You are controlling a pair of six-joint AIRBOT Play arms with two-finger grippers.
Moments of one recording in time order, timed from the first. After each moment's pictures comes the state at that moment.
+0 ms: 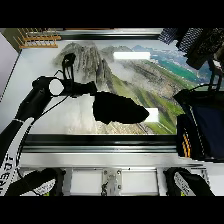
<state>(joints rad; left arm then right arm) -0.33 -1.27 1.19 1.33 -0.90 -1.80 -0.21 -0.92 1.03 -1.14 1.13 1.38</state>
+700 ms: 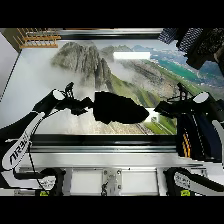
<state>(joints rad) -0.15 -1.53 0.99 0.88 -0.85 -1.58 -0.19 -1.30 0.89 -0.96 1.05 1.39</state>
